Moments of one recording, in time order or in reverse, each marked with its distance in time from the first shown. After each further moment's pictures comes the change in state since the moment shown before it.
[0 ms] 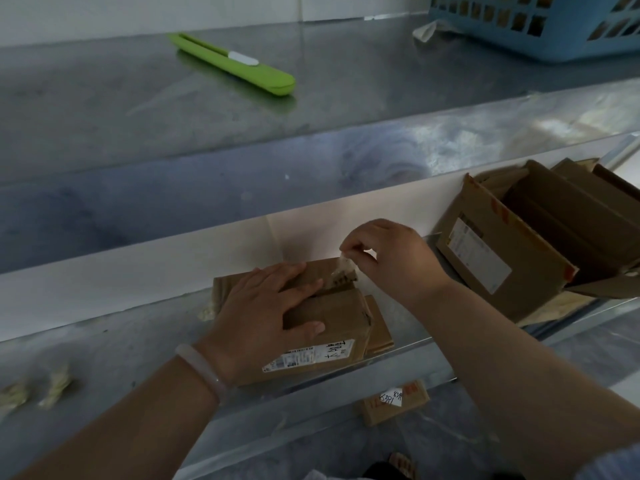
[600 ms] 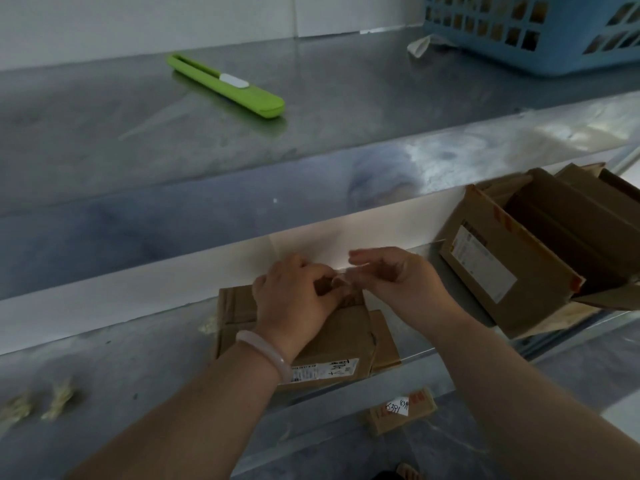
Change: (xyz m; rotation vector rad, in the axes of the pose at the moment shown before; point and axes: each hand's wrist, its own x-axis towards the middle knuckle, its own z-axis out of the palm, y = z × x) left_hand 0.048 0.045 -0.002 -0.105 0.252 -0.282; right_hand -0.025 0.005 0.012 0.786 0.046 0.491
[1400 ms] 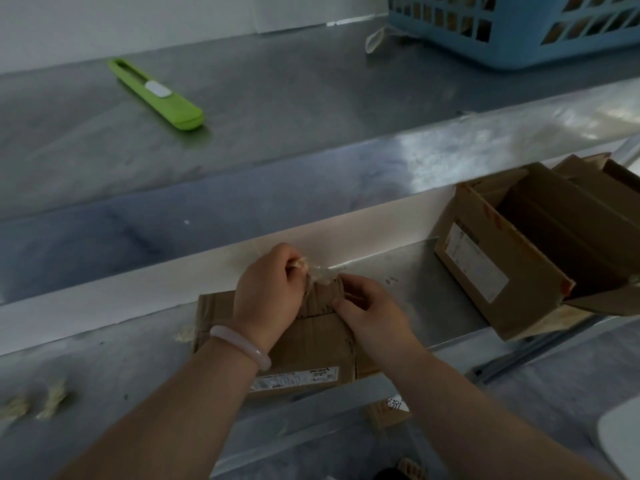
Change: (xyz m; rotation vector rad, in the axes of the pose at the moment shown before) left_hand 0.016 0.002 0.002 -0.150 0.171 -0.023; right_hand -0.021 0.027 0.023 0.091 0.042 0.316
